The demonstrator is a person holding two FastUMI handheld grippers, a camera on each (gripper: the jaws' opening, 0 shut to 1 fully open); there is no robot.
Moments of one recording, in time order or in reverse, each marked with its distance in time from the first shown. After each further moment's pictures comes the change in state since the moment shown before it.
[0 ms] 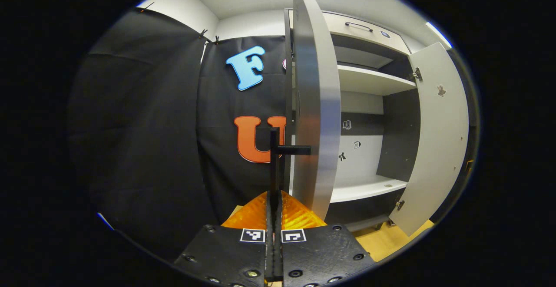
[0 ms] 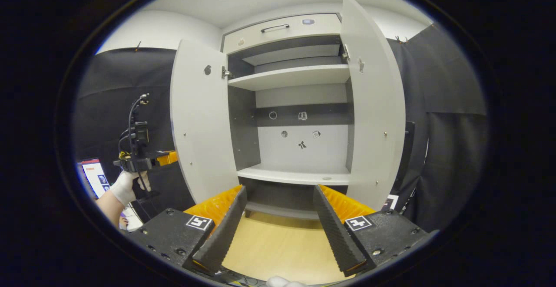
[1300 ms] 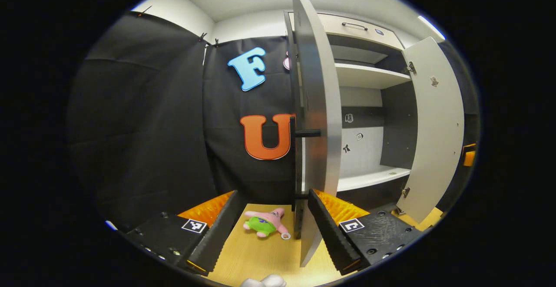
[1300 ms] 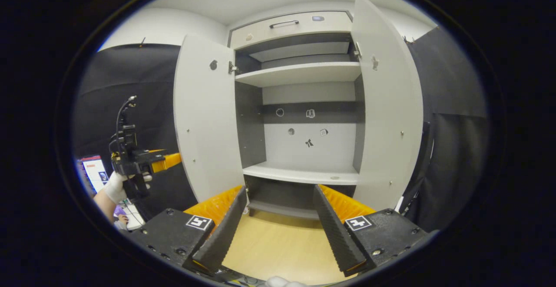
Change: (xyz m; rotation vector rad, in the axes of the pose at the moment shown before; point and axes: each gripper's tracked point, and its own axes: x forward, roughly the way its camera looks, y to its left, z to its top) left arm -0.023 0.019 -0.007 0.062 0.007 0.024; right arm 0.016 0.021 -0.005 -0.023 0.001 0.022
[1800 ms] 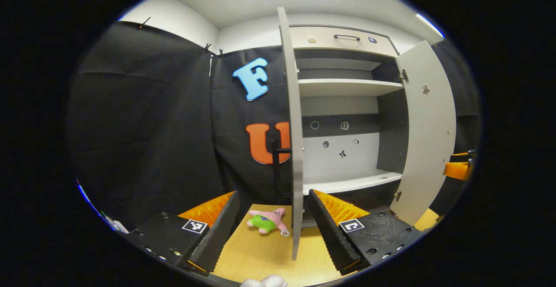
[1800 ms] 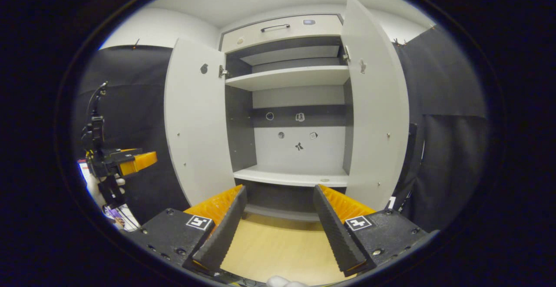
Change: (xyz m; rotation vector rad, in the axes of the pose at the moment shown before) left arm -0.033 -0.017 0.019 0.002 -0.029 0.048; right arm -0.003 -0.020 0.006 0.021 -0.026 -0.089
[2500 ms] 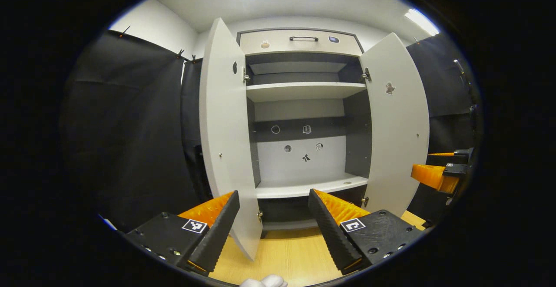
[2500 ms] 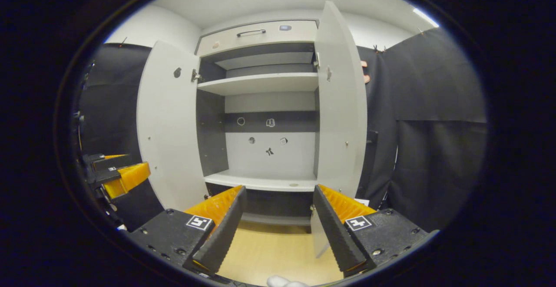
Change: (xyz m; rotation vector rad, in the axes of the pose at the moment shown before) left arm 0.009 -0.078 -0.002 0.015 -0.013 -0.136; right arm -0.010 -0.047 0.008 -0.006 -0.032 -0.182
